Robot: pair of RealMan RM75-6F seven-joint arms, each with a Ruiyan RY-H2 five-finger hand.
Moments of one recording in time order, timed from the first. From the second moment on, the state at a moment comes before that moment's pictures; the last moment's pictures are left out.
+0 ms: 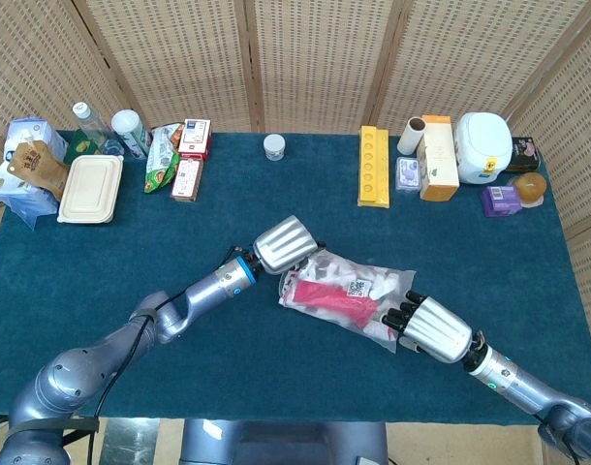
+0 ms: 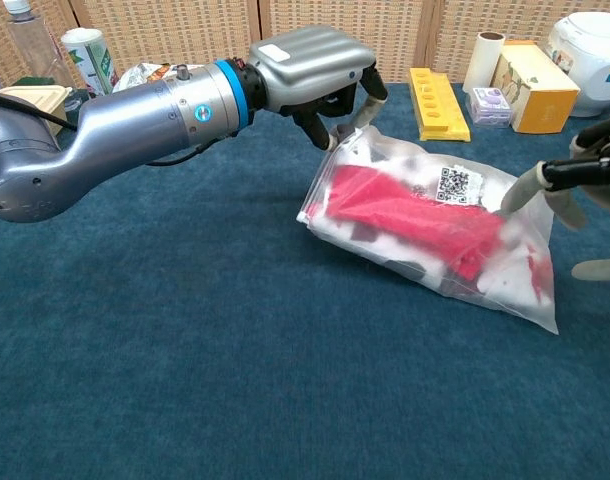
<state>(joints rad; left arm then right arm) -1.19 -1.92 -0.09 -0.64 1.68 1.04 -0.24 0.53 -1.54 -0.12 -0.77 -2.05 1.69 0.24</state>
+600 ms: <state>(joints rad) -1.19 -1.85 -0.13 -0.83 1.58 0.95 -0.08 0.62 -1.71 -0.23 -0.40 -2.17 1.81 0.18</state>
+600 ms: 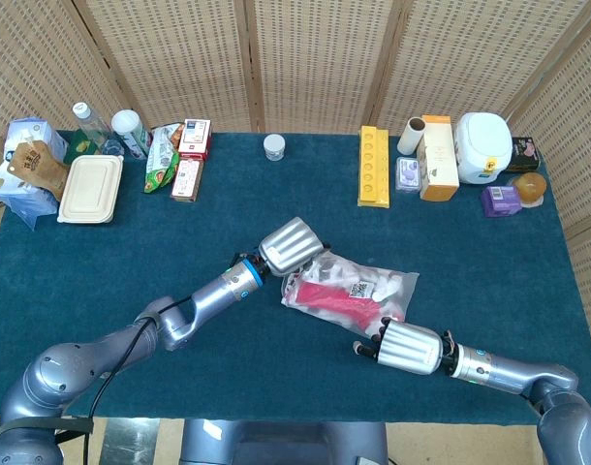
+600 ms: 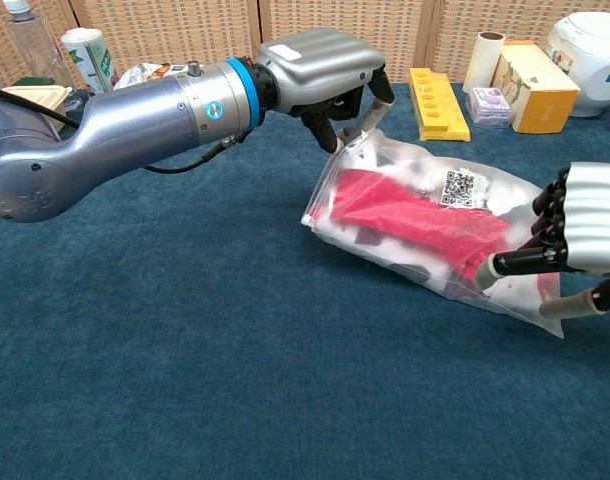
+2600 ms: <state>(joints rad) -1.11 -1.77 -0.17 -1.06 1.45 0.89 0.09 0.70 -1.81 -0.37 -0.22 -2.07 1.73 0.29</state>
